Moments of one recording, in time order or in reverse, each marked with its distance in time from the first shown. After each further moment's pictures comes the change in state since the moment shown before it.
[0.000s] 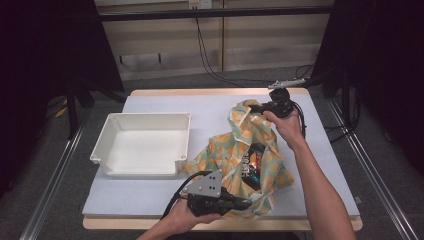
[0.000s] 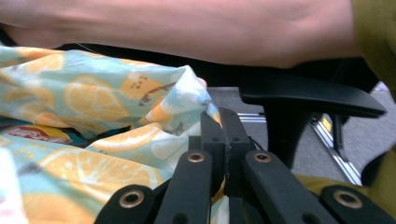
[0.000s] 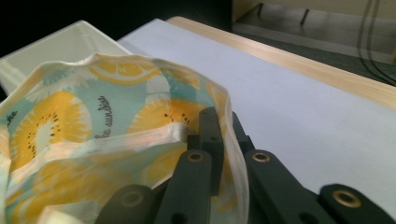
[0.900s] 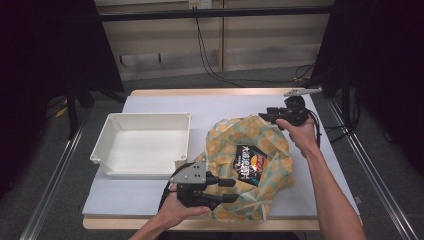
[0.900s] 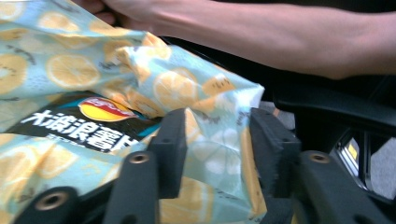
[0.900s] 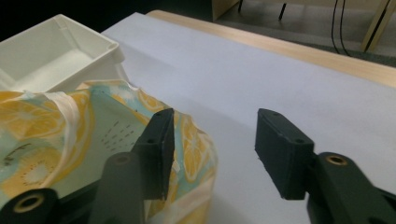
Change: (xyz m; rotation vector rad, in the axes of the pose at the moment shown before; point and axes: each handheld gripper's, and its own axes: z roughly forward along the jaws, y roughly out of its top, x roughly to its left) left arm 0.024 -0.015 -0.025 -0.082 0.151 -0.095; right arm -0.011 -0.028 -0.037 -0.024 -0.037 0.034
